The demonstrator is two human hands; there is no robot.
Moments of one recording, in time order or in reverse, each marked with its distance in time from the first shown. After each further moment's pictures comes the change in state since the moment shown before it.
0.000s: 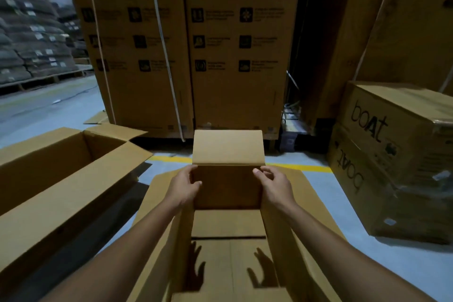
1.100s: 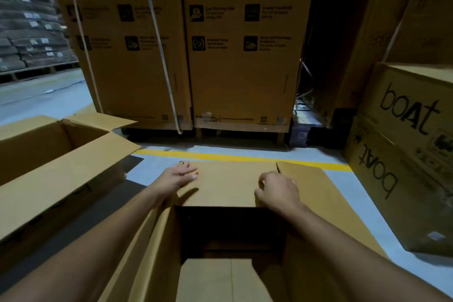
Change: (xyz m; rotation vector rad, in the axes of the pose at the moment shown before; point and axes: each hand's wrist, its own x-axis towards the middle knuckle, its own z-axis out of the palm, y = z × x) left_hand 0.110 -0.085 0.023 -0.066 -0.358 -0.052; right_hand 0.095 0.074 0.053 -0.869 -0.144 -0.125
